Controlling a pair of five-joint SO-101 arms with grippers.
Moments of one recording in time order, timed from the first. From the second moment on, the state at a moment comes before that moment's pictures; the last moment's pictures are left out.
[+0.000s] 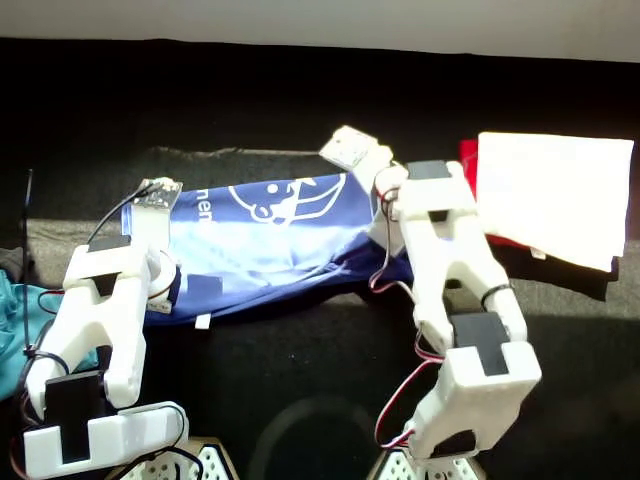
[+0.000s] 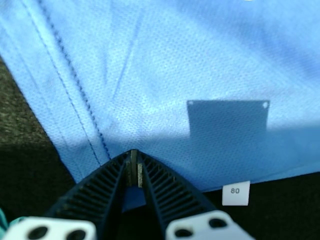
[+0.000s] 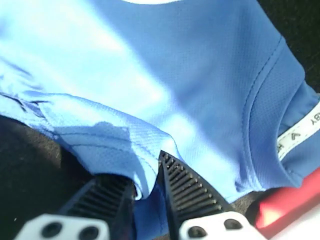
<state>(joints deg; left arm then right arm) -18.2 -5.8 49.1 47.9 -20.3 -12.3 14.4 5.1 63.9 45.1</state>
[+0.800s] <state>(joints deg) -18.2 -5.8 49.1 47.9 -20.3 -6.4 28.3 -23.0 69.6 19.6</state>
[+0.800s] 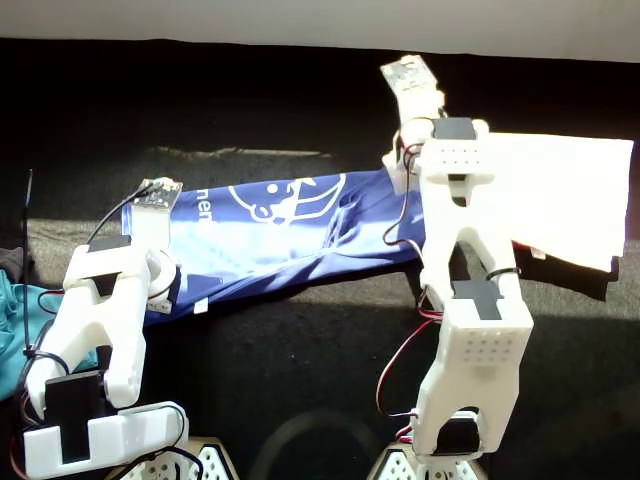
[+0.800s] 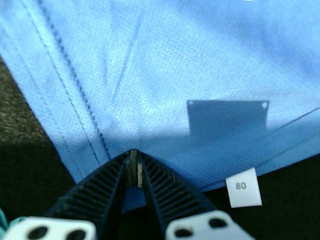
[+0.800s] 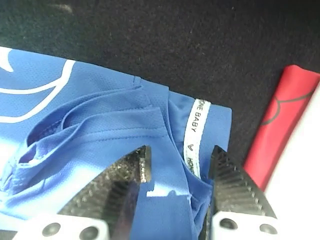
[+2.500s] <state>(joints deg) -18.2 -5.8 49.1 47.9 -20.3 -31.9 24.4 -8.5 69.9 19.3</state>
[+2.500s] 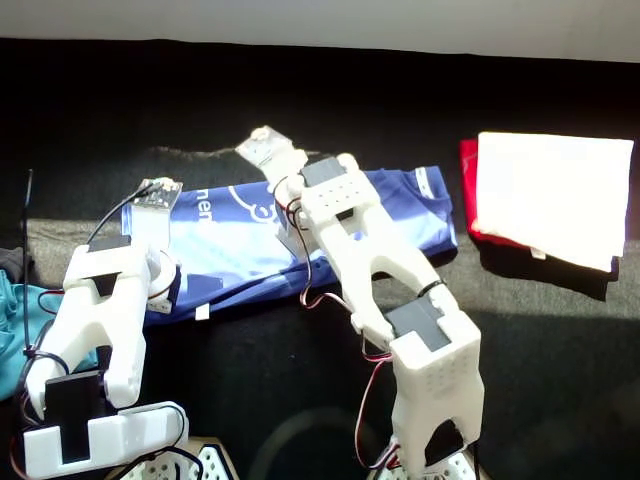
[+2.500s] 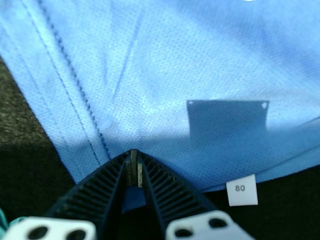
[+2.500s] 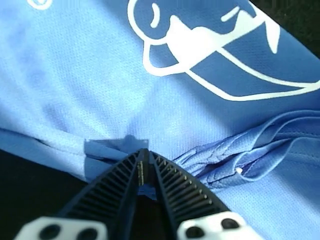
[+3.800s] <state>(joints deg) -18.2 -5.2 40.7 55.3 -16.1 -28.2 29.1 -50.7 97.9 19.3</state>
